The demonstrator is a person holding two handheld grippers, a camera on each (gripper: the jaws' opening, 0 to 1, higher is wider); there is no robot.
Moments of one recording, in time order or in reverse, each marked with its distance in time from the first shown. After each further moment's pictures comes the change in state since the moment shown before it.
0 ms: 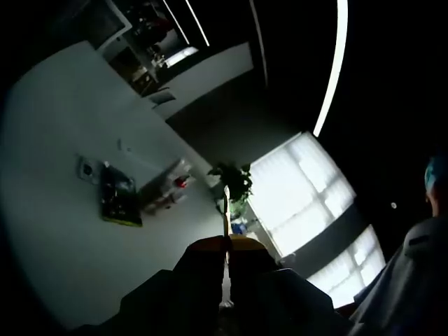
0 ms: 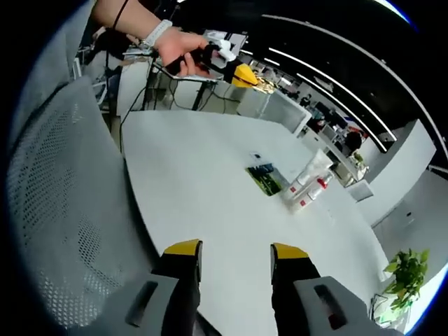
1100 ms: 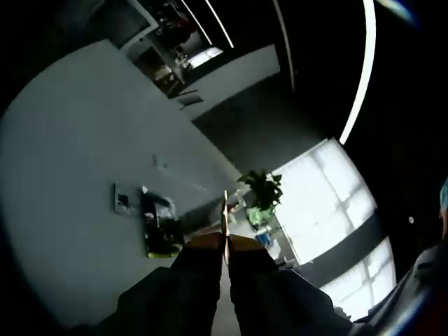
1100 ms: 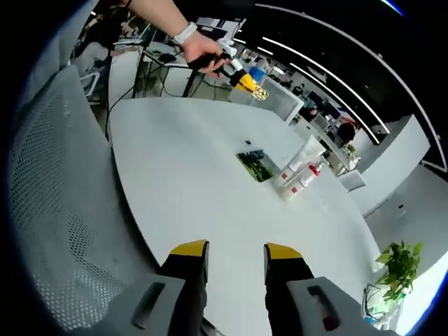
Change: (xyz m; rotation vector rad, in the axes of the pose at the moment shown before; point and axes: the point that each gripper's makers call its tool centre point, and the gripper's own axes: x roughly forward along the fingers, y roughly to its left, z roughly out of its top) left arm 0.026 0.094 0.057 -0.037 0.018 0.147; right arm 0.005 -0.012 -0.018 0.005 0.093 -0.055
